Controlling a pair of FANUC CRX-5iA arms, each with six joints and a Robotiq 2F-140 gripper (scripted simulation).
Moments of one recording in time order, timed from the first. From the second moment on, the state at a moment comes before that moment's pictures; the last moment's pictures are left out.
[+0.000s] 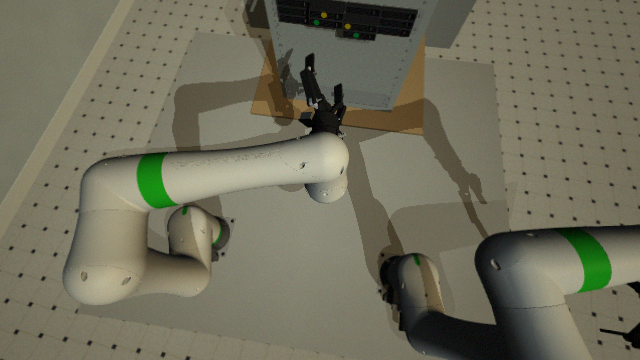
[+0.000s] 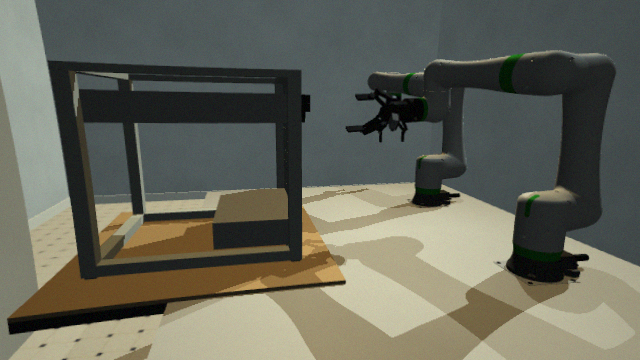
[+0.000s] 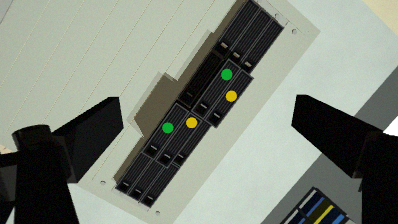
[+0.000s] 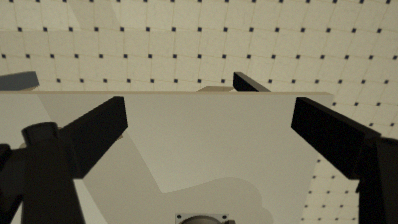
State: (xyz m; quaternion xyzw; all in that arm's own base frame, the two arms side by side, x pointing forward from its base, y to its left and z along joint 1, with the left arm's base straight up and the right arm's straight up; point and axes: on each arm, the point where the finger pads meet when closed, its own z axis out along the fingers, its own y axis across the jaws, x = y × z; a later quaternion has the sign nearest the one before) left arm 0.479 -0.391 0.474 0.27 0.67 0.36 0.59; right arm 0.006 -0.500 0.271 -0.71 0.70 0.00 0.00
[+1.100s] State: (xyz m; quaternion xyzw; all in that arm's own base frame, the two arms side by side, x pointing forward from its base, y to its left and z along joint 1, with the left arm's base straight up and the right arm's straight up) left arm 0.459 -0.415 0.493 0.47 0.53 0.48 0.52; right arm 0.006 -0.500 0.271 -0.71 0.70 0.00 0.00
